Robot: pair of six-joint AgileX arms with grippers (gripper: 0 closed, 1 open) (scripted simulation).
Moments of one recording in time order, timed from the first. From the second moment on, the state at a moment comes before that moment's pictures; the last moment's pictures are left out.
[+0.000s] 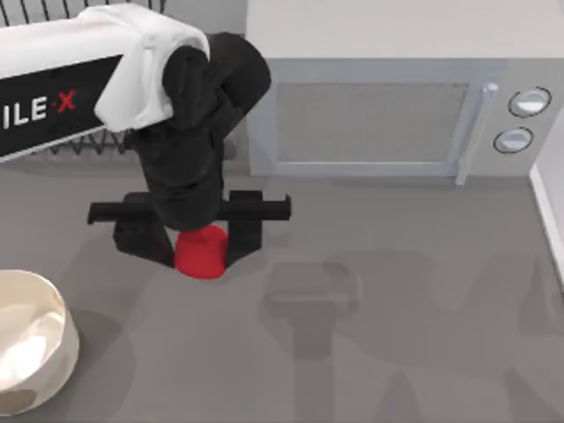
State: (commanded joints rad) left arm -0.59 1.86 1.39 -1.09 0.00 -0.57; right arm 0.00 0.00 0.00 0.00 0.00 0.00
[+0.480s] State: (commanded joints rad) left arm -0.59 1.88 1.27 -0.95 0.00 -0.57; right arm 0.00 0.00 0.00 0.00 0.00 0.00
